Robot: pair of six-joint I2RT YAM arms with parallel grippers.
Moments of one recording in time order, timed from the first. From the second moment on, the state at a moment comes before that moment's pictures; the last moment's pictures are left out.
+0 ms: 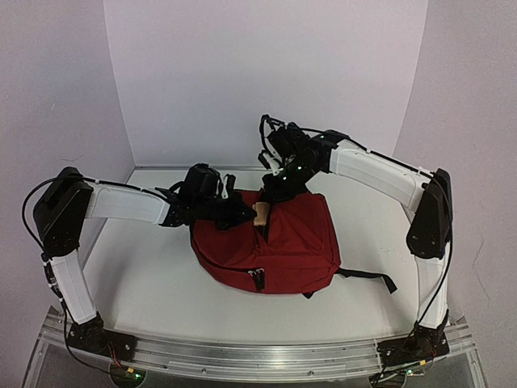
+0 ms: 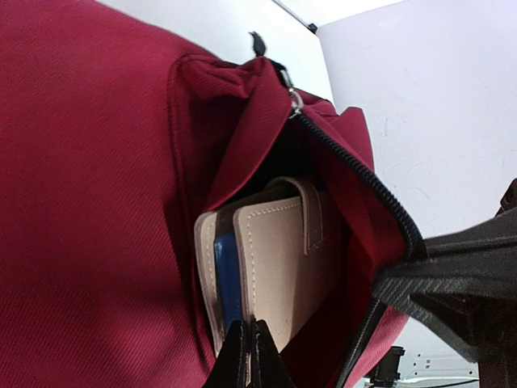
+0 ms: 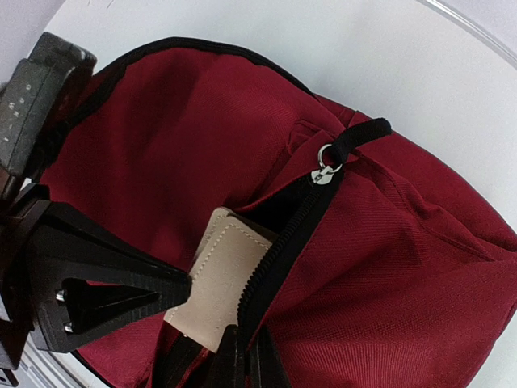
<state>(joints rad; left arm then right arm) -0.75 1.81 1.14 0.16 0.33 -0.97 0.79 2.08 2.03 -0.94 -0.02 0.25</state>
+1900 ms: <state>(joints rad) -1.06 1.24 0.61 -0.19 -0.19 -1.39 0.51 2.11 1.83 -0.83 -0.36 -0.05</state>
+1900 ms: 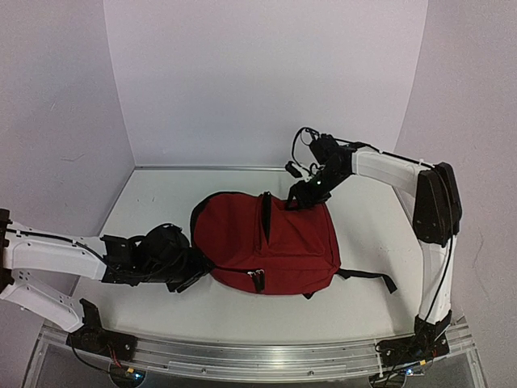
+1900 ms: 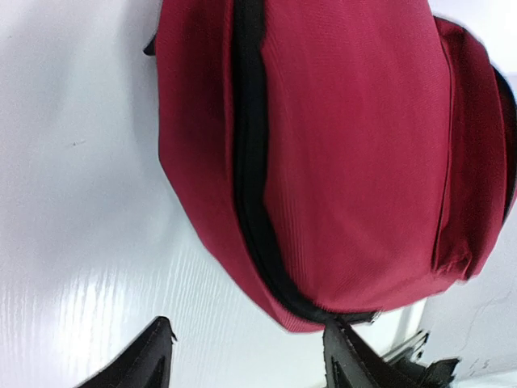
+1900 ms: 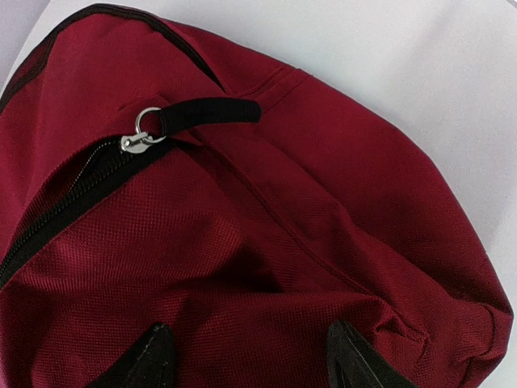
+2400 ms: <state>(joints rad) -0.70 1.45 0.73 0.06 -0.02 -1.20 0.50 1.94 1.54 -0.81 -0.55 -0.04</state>
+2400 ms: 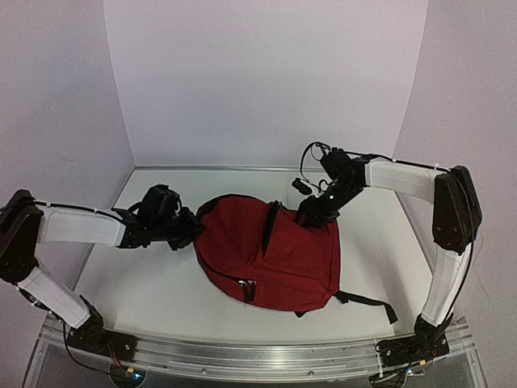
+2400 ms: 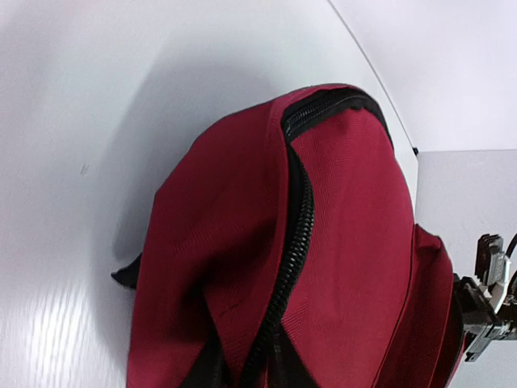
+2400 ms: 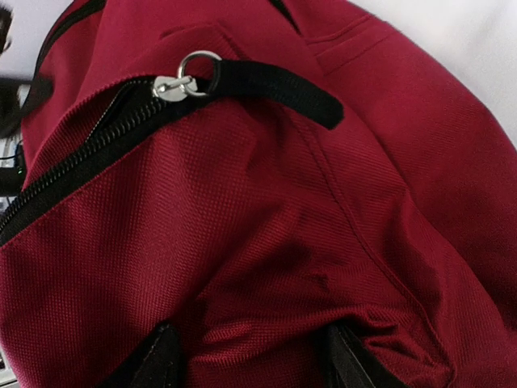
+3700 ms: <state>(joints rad) -0.70 1.59 0.80 0.03 0.12 -1.12 0.44 2.05 1.58 -0.90 -0.69 0.00</state>
